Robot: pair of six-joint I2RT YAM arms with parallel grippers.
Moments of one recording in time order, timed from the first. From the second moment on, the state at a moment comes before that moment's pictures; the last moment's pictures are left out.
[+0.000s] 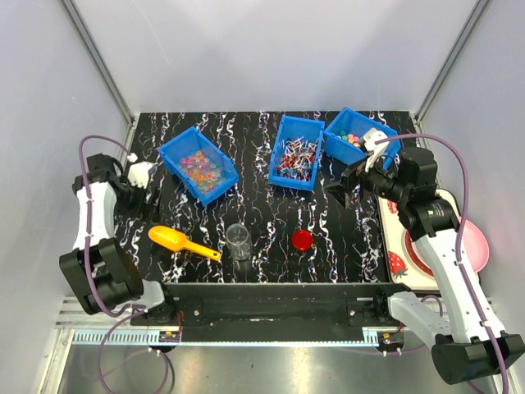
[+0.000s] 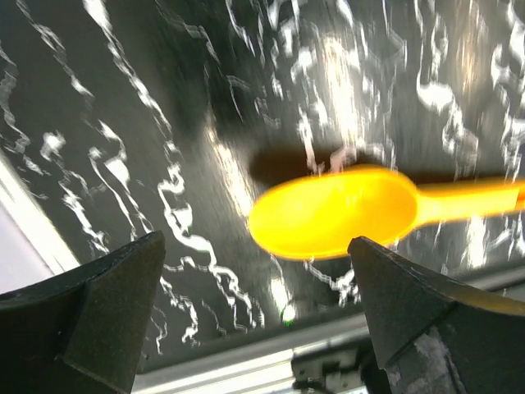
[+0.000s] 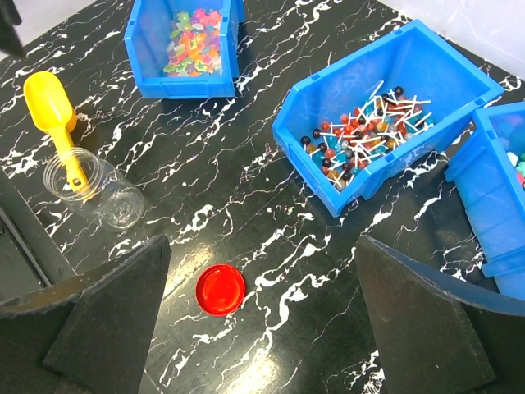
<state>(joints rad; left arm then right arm) 0.38 1.37 1.12 -1.00 0.33 0.61 0.19 0.93 1.06 -0.48 -0.60 -0.15</state>
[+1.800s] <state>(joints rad) 0.51 1.63 1.11 -1.09 0.55 0.77 0.19 0.91 1.06 -0.50 -0.60 -0.17</state>
